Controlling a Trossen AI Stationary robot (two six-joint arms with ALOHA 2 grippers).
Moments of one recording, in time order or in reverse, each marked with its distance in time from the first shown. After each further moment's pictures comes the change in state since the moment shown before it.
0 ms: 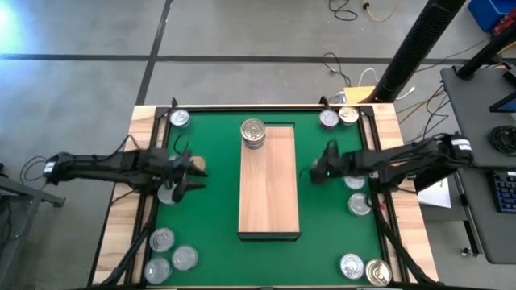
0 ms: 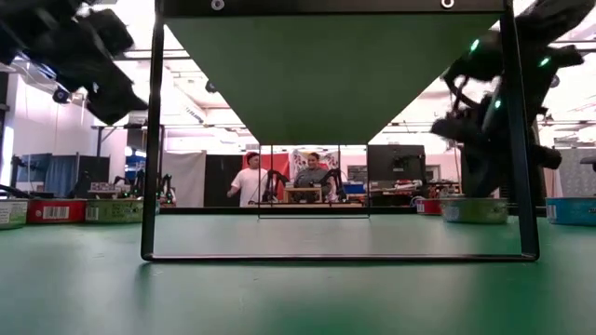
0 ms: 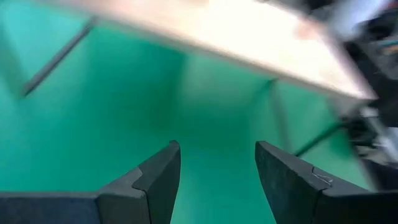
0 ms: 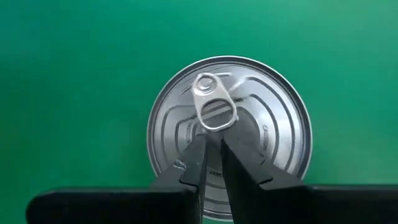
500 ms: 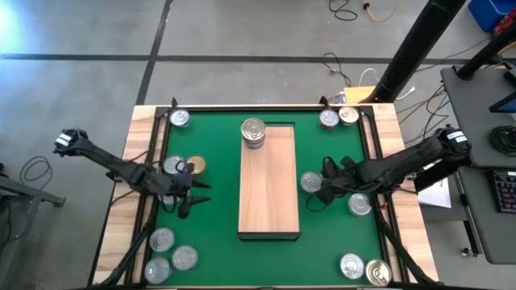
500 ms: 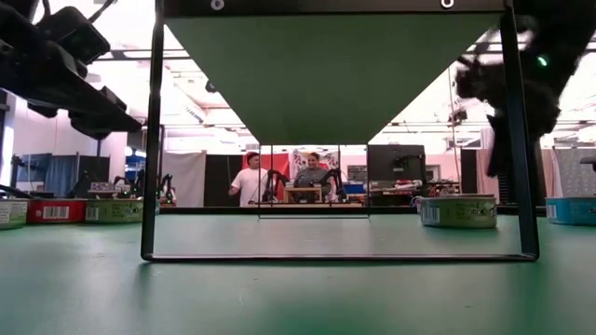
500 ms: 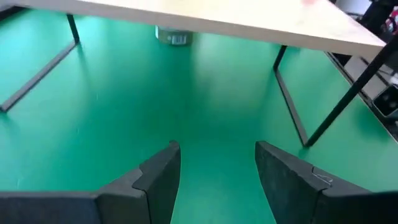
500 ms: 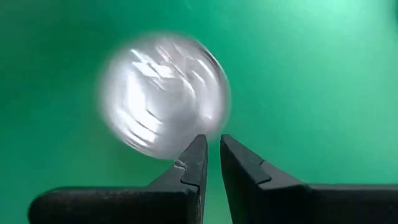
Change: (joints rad) left arm -0.428 0.139 -0.173 0.317 -0.479 -0.038; right arm 0.262 -0.108 0.108 -0.265 0.155 -0.243
